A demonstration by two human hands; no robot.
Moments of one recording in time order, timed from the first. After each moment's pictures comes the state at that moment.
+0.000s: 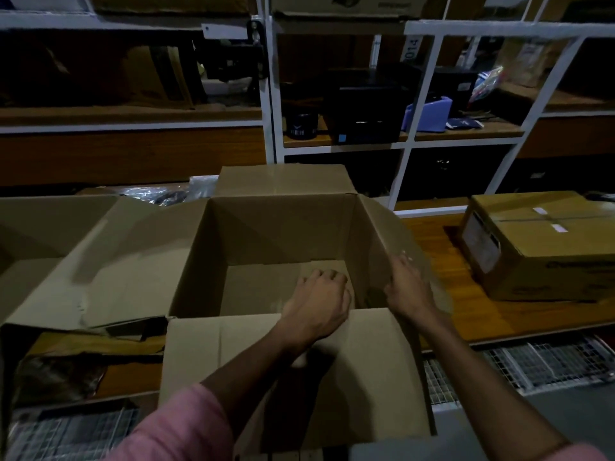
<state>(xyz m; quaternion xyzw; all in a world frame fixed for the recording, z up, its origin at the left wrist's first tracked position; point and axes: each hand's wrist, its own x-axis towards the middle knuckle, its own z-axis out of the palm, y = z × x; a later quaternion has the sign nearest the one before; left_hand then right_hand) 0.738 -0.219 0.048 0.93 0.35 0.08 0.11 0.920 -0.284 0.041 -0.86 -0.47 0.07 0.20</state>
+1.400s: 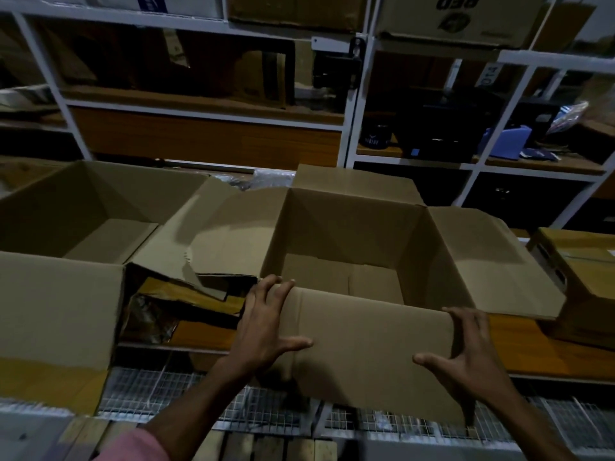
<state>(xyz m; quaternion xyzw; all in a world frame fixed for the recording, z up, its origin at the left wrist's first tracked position) 0.512 -0.233 0.002 0.80 0.51 0.25 0.19 0.868 -0.375 0.014 -0.76 -0.55 0.12 0.32</state>
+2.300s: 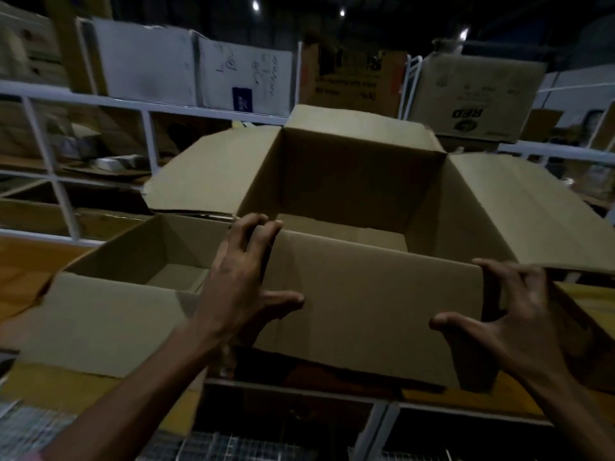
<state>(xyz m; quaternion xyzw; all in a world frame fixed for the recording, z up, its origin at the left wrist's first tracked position) 0.314 -0.272 0.202 0.81 0.38 0.44 -0.02 0.671 -0.403 0.202 -0.66 -0.60 -0.13 0.43</state>
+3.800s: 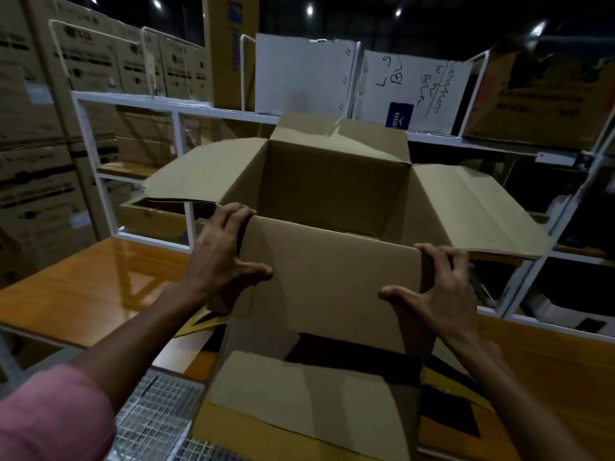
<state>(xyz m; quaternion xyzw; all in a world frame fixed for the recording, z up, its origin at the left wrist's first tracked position) -0.120 -0.029 0.202 0.78 0.48 0.40 -0.06 0.261 -0.101 0.179 -0.62 -0.65 -0.10 0.43</state>
